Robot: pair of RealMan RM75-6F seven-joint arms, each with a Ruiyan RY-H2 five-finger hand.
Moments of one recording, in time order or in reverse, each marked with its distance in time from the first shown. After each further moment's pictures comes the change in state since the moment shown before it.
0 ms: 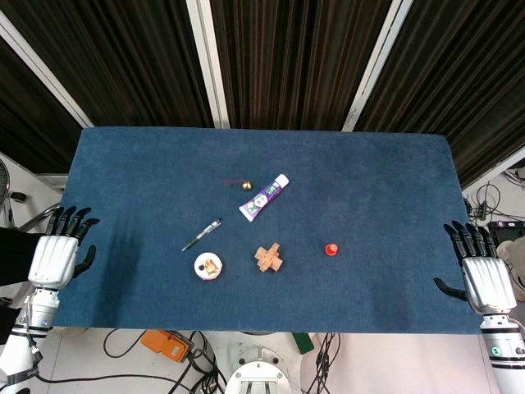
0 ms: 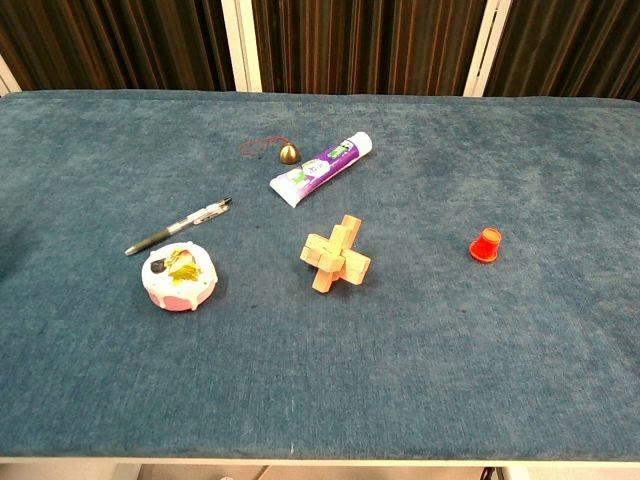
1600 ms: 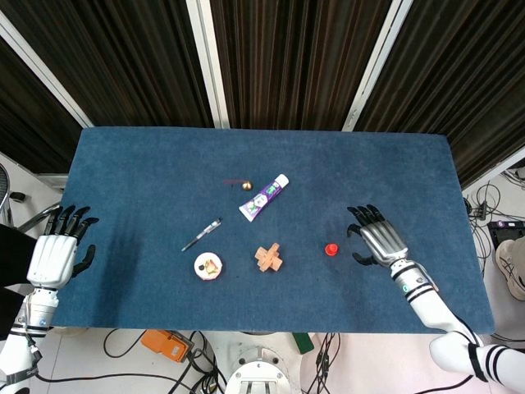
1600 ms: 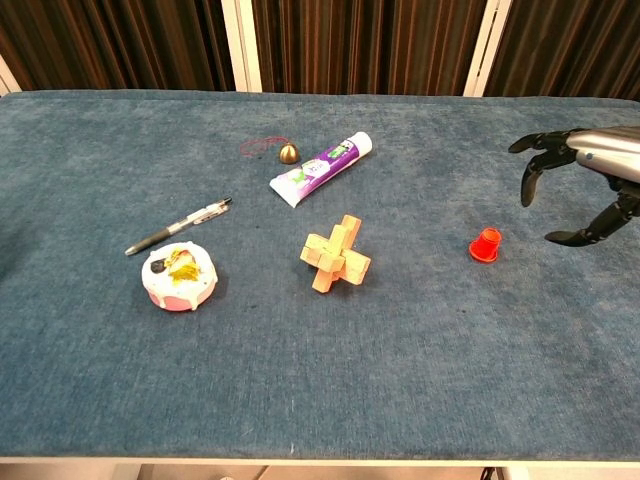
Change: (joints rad) left arm -0.001 0.001 -0.003 0.003 -0.002 0.000 -0.026; right arm 0.405 -0.272 0.068 0.203 0.099 -0.515 -0.016
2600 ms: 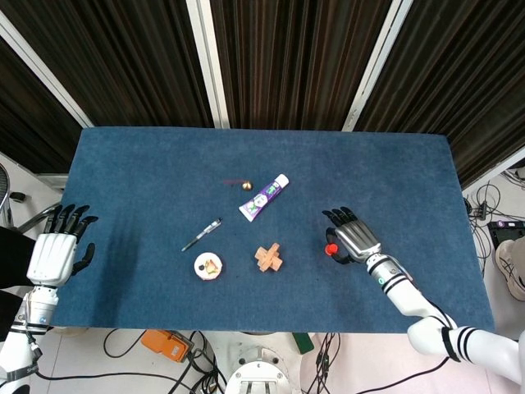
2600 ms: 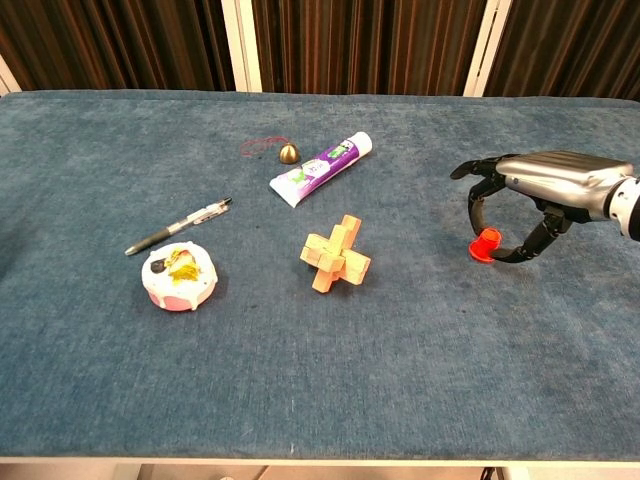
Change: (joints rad) left arm -0.008 -0.004 -0.005 0.015 -0.010 -0.014 -0.007; right arm 0.118 -0.116 -0.025 0.112 0.014 -0.087 0.030
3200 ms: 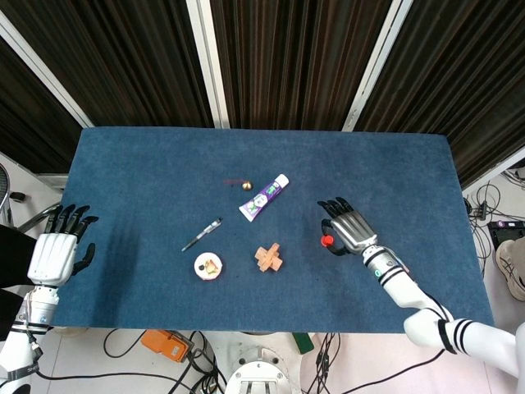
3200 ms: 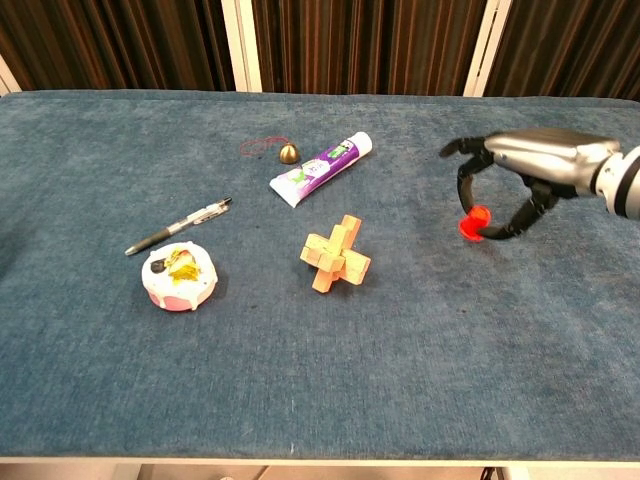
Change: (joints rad) left arm -0.002 -0.002 0.000 0.002 -0.005 -0.005 -0.001; right arm 0.051 0.008 0.039 -0.001 0.002 0.012 0.020
